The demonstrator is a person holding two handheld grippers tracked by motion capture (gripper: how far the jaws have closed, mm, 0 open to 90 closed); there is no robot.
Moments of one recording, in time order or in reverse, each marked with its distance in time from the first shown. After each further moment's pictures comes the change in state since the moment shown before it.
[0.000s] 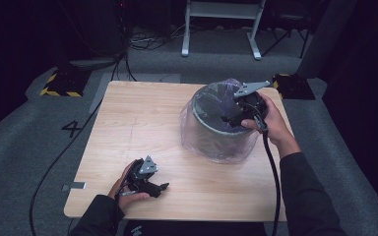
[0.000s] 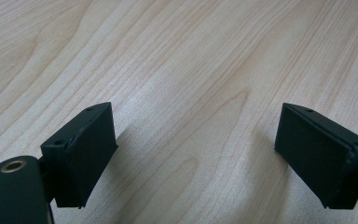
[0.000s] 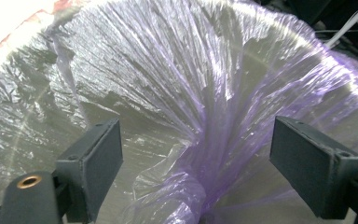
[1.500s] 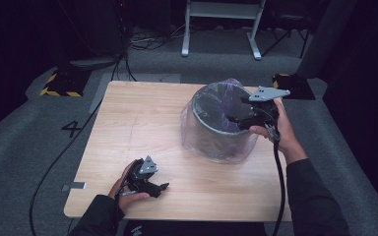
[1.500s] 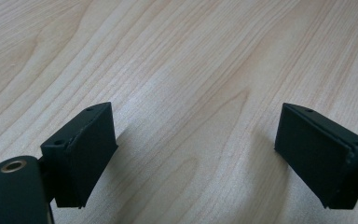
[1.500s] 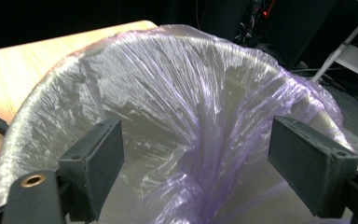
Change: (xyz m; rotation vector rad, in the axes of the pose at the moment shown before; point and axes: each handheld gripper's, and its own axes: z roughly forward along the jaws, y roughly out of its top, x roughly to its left) left arm 0.000 0.000 0.000 -0.001 0.000 -0.001; right arm 0.004 -0.020 -0.029 -0.194 -0.024 0.025
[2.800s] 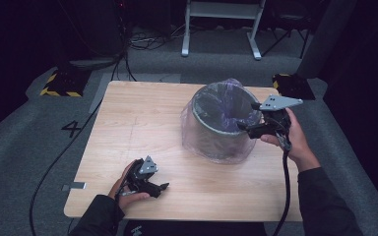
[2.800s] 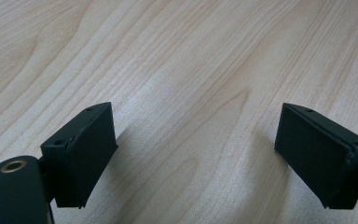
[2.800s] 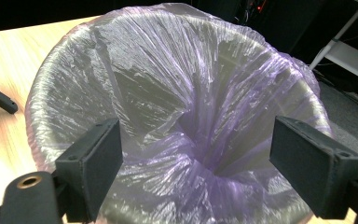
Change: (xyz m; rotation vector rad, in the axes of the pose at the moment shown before) left arm 0.000 0.000 0.000 0.001 0.000 0.000; right arm 0.004 -0.017 -0.031 0.021 -0.026 -0.022
